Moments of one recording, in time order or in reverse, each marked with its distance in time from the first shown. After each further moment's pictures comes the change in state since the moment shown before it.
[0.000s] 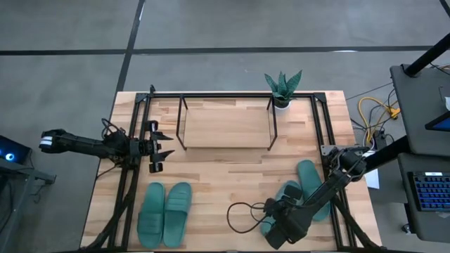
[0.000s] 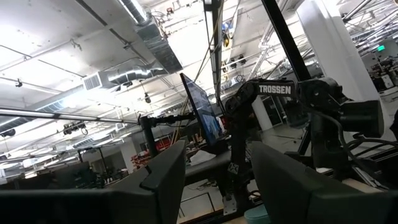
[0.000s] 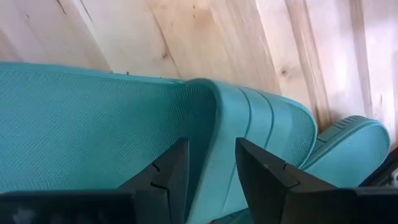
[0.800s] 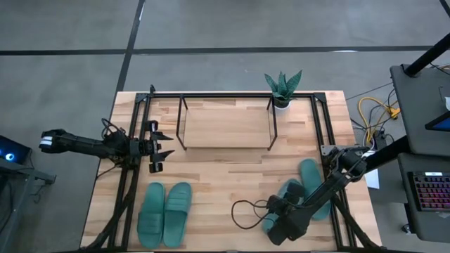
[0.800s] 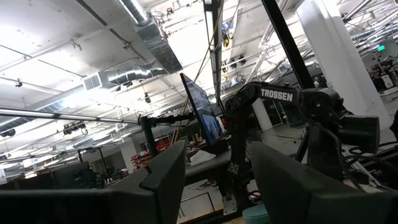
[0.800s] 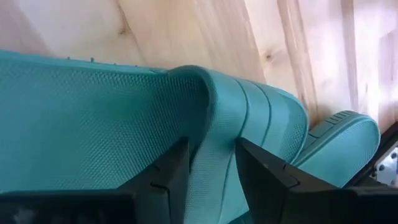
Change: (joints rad) left arm 0.000 0.000 0.000 0.000 0.000 0.000; right arm 0.002 -0.002 -0.113 0.012 -0.007 0.021
